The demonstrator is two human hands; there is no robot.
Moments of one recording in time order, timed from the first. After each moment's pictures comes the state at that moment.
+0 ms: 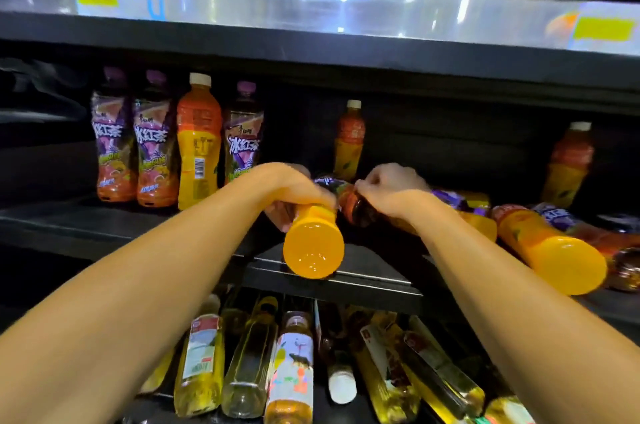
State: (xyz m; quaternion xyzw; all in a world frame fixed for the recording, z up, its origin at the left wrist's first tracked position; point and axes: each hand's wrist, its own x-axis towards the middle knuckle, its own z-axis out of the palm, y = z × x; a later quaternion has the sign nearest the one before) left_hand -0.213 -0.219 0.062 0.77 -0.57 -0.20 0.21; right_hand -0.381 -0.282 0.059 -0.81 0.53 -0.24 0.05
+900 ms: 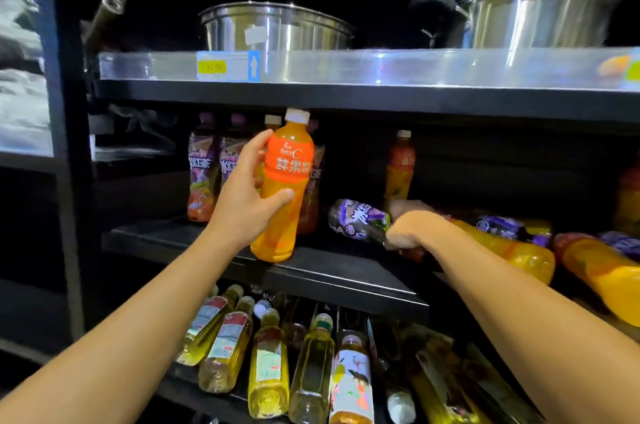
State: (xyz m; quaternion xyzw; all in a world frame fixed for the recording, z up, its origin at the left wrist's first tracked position) left_hand -0.127 -0.107 0.035 0.53 -0.58 0.07 0.62; right_hand -0.329 -0.258 0.058 -0.84 0.53 -0.08 -0.05
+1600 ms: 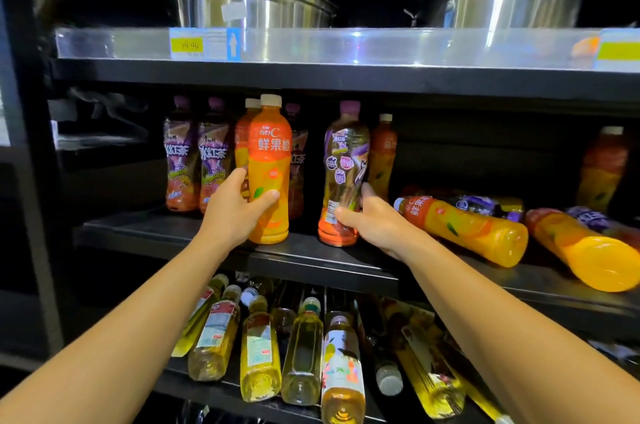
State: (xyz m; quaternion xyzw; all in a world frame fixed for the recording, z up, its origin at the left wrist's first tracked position) left_hand -0.112 -0.131 0.006 0.63 -0.52 0.00 0.58; right_hand -0.317 -0.247 0.011 -0.80 0.32 -0.35 0.37
